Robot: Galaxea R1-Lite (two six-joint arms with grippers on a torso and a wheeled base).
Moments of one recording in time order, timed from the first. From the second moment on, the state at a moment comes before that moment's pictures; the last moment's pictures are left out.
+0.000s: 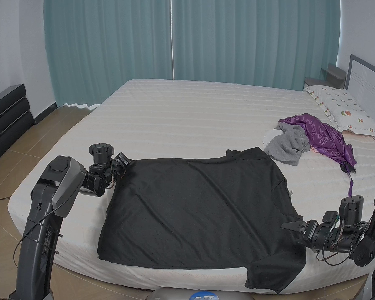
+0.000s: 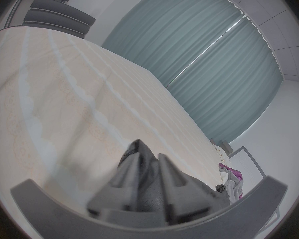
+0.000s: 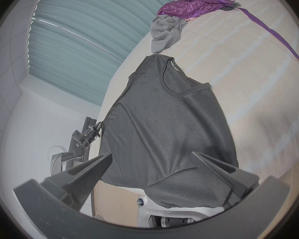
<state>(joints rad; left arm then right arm) -0.06 2.81 -1.85 -0.62 -0.09 -0.79 0.14 2.01 -0.02 -1.34 0.35 0.79</state>
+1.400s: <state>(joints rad) -0.05 2.88 -2.00 -0.74 -0.03 -0.79 0.16 2.01 -0.02 -1.34 0.35 0.79</state>
